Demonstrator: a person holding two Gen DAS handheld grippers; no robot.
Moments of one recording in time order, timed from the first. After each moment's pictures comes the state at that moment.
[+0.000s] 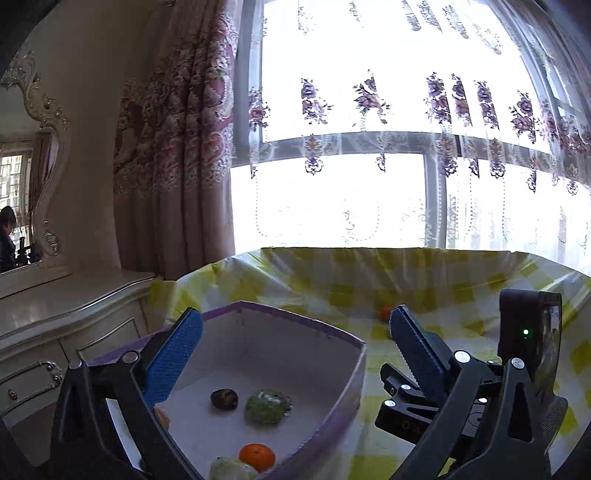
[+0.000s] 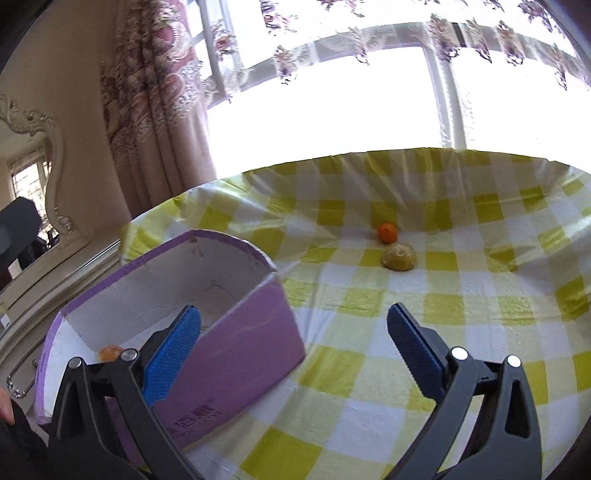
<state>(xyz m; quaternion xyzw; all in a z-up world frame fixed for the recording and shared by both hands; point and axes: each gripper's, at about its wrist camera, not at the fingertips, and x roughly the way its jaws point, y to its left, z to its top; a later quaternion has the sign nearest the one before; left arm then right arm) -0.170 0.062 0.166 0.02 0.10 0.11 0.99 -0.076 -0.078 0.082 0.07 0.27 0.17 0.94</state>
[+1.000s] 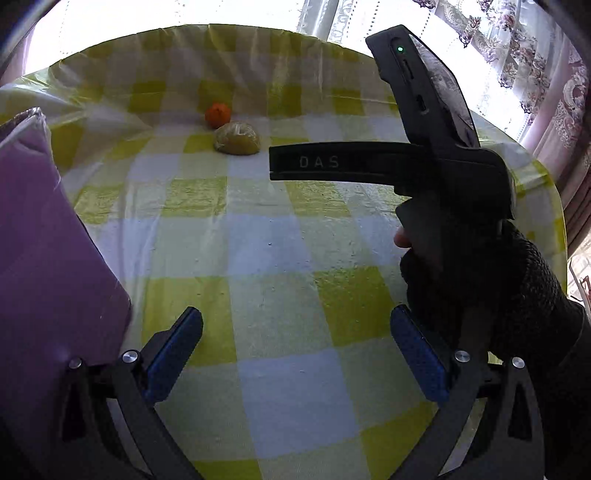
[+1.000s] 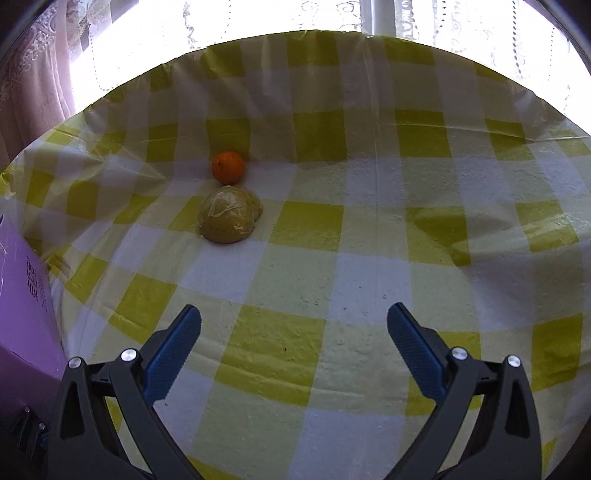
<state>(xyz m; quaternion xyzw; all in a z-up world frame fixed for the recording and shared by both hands) 0.004 0.005 0.002 -0.04 0.42 -0.17 0.89 0.114 -0.141 0.000 -0.01 0.42 0.09 0.90</state>
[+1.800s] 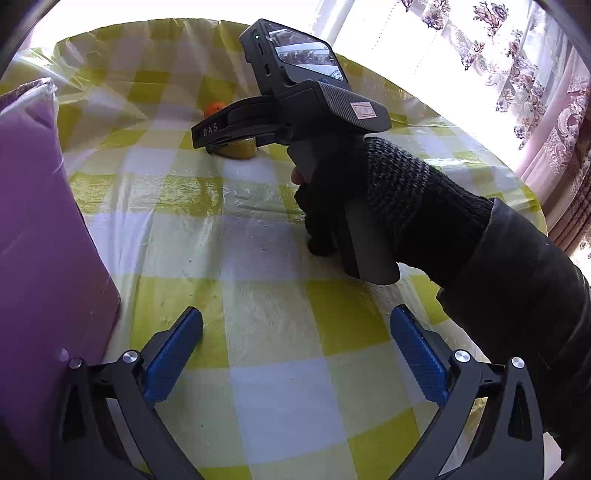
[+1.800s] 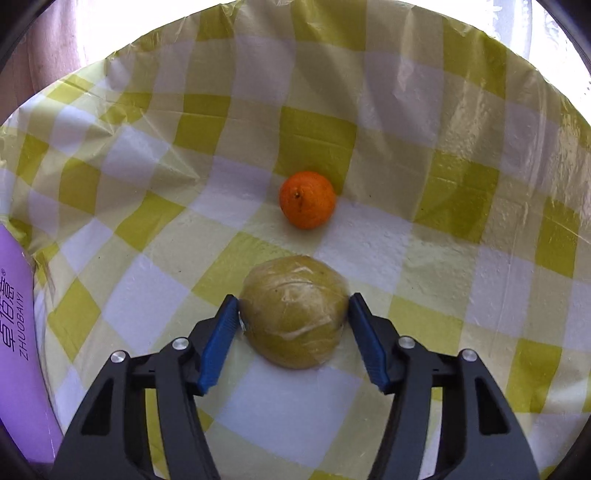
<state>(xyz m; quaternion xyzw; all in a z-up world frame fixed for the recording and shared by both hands) 0.008 0.012 0.001 -0.09 0.42 -0.20 0.88 0.205 -0.068 -0.009 -0.09 0.45 0.15 0.88</state>
